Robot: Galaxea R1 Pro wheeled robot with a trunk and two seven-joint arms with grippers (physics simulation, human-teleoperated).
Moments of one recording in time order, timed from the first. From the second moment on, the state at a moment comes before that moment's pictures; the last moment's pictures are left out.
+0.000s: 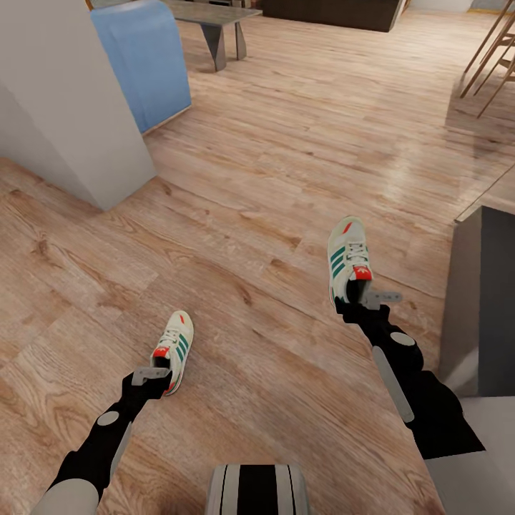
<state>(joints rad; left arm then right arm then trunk) -0.54 0.04 0.34 -0.68 -0.29 -0.11 -0.21 -0.59 -0.14 0.13 -1.40 -0.24 0.46 -0.19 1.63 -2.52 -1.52</state>
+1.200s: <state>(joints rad) -0.53 0.04 0.34 -0.68 -0.28 -0.15 -0.21 -0.59 -0.14 0.13 -1.40 -0.24 0.46 -0.19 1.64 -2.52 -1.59</state>
